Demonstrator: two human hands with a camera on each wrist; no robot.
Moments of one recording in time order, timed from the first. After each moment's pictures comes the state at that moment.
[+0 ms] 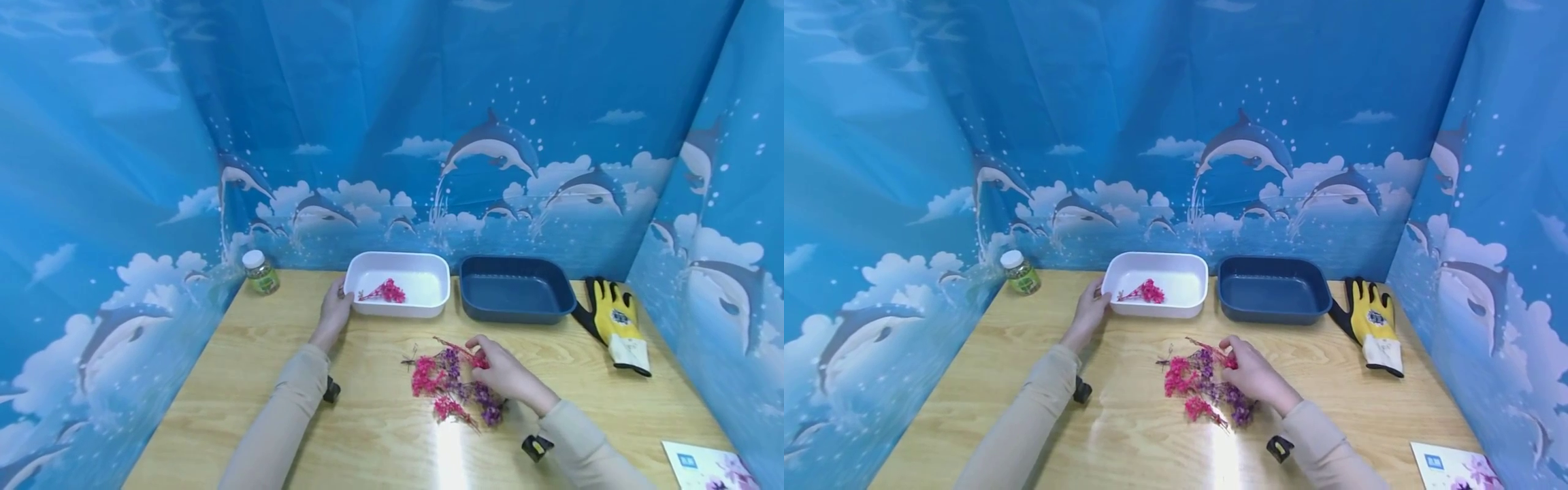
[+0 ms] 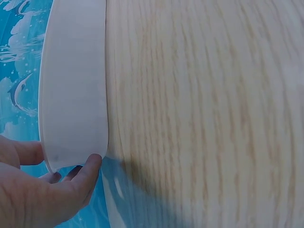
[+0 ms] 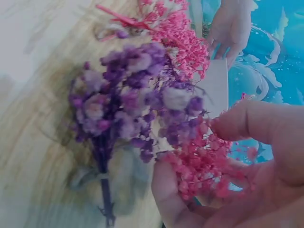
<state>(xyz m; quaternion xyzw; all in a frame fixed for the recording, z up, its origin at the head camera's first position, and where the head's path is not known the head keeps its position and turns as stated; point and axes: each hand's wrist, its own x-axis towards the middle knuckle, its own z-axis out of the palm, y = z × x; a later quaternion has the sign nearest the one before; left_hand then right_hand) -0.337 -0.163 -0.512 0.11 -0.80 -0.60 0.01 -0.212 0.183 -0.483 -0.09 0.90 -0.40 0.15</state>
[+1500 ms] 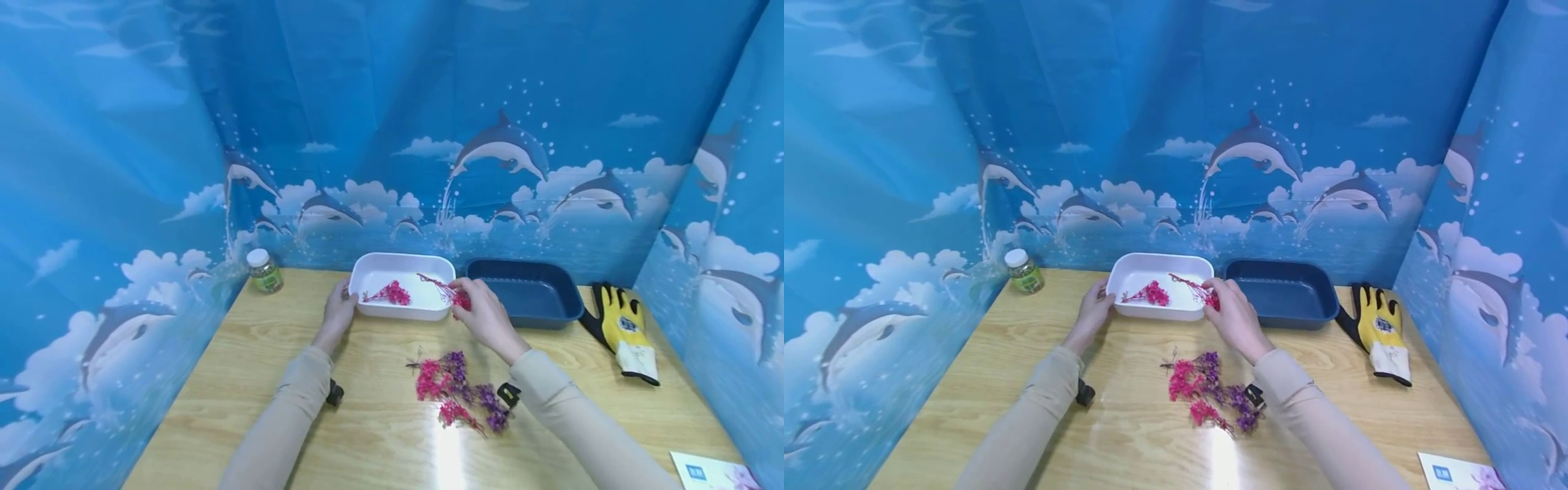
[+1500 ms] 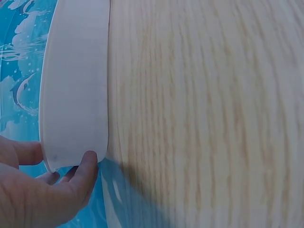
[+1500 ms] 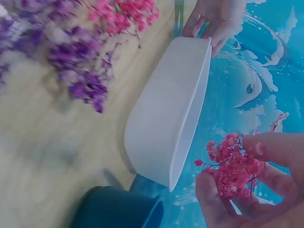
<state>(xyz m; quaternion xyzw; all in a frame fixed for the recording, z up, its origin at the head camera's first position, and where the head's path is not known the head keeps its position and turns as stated) -0.338 -0.166 -0.512 0.11 -0.79 -0.61 0.00 -0.283 0.140 -0.434 -0.12 0.93 -0.34 -0.04</state>
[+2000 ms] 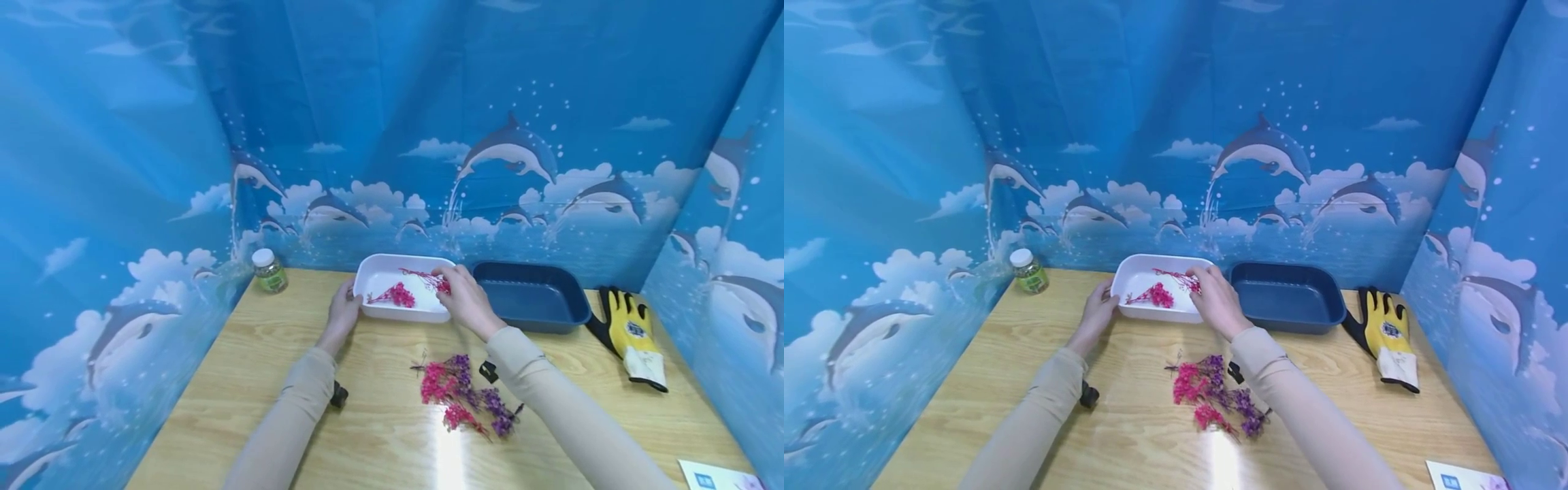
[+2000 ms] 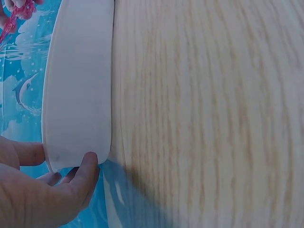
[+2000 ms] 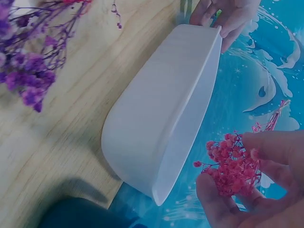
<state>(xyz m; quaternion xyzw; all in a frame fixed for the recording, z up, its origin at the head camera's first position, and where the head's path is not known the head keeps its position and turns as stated) -0.336 -0.164 -0.511 0.11 -0.78 -0.62 0.00 -0.317 0.103 -0.427 -0.15 0.94 -0.30 -0.03</state>
